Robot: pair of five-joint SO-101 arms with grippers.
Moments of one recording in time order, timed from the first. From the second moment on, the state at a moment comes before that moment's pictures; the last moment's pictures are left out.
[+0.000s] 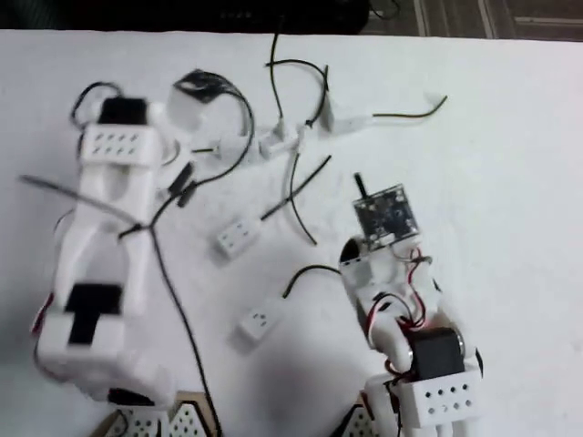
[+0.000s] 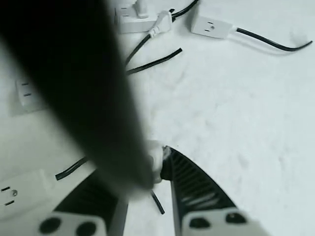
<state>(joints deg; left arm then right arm) -4.5 8.0 -6.1 91.6 -28.1 -14.7 -77.5 65.5 61.5 12.9</state>
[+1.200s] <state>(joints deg) -36.2 -53.2 72.0 58.2 -28.2 -44.0 -12.9 42.4 28.2 9.2</state>
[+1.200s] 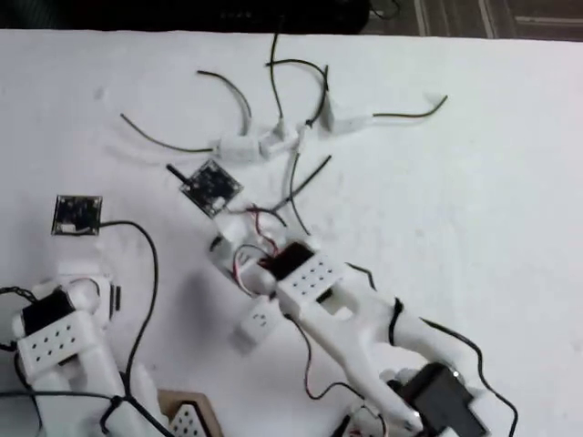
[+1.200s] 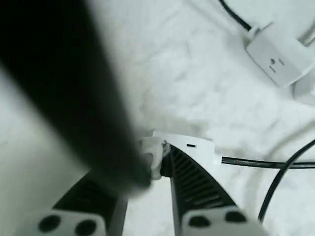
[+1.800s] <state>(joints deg) -36.1 -53.2 72.0 58.0 -28.2 -42.3 -4.4 41.1 20.5 9.2</state>
